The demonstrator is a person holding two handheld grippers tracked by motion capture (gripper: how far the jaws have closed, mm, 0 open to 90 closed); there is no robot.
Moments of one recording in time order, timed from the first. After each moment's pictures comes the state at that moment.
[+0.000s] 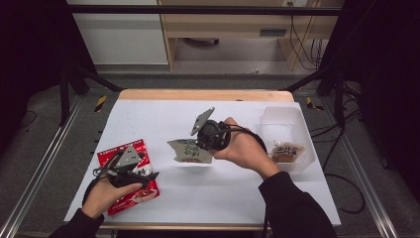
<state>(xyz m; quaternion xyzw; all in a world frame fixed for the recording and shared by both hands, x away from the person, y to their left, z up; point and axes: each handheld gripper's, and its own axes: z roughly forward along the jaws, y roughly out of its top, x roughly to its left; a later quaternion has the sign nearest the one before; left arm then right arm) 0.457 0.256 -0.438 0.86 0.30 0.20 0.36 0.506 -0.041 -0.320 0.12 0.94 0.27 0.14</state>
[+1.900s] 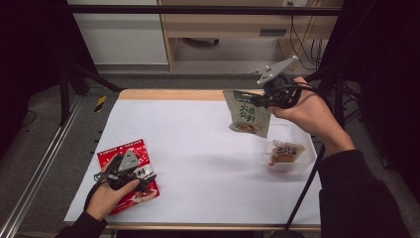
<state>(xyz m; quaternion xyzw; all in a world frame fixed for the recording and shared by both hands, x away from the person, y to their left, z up) 0.458 0.260 -0.453 0.85 0.31 0.23 0.35 0.537 -0.183 -0.222 0.22 0.90 0.31 0.22</state>
